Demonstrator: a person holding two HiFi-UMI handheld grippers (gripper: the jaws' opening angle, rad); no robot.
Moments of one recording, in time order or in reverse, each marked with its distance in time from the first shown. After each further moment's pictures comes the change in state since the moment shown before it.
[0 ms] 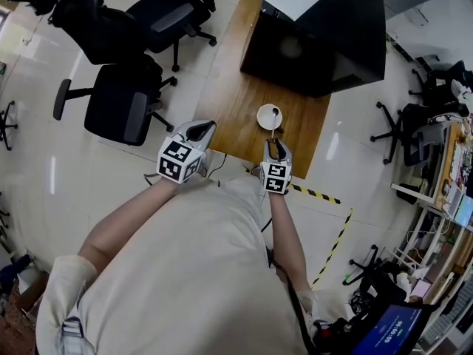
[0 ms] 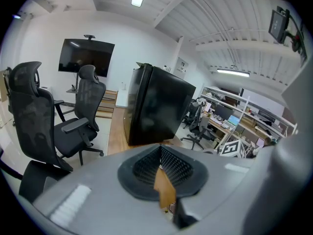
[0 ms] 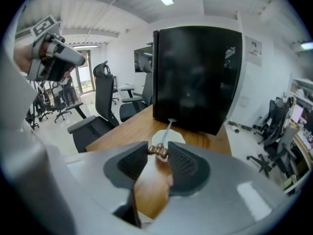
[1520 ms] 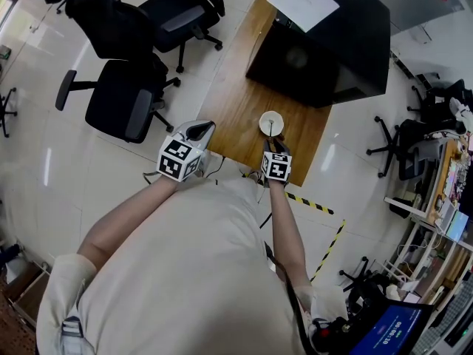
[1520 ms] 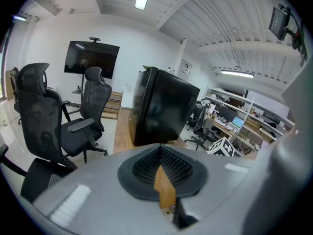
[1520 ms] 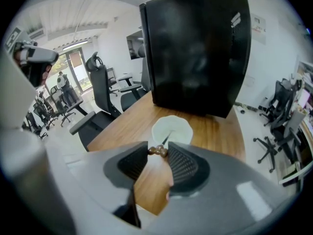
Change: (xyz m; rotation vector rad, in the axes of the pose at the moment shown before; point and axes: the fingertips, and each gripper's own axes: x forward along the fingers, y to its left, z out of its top) left arm -0.006 0.018 -0.004 -0.020 -0.020 0.045; right arm 0.054 -0.005 -0.022 0.100 0.197 0.076
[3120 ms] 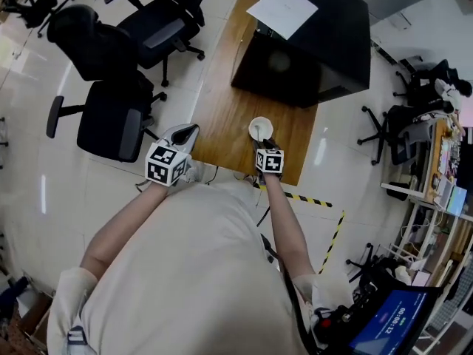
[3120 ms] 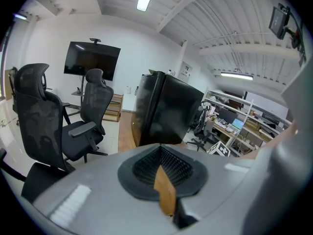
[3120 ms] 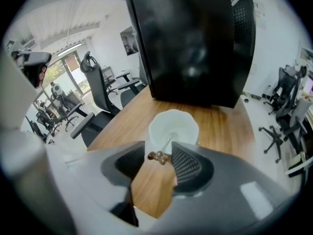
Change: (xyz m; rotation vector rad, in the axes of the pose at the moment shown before) left arm -0.011 0.045 0.017 -0.009 -0.020 -0.004; right arm 0.037 0.006 -0.005 0.077 0.090 0.045
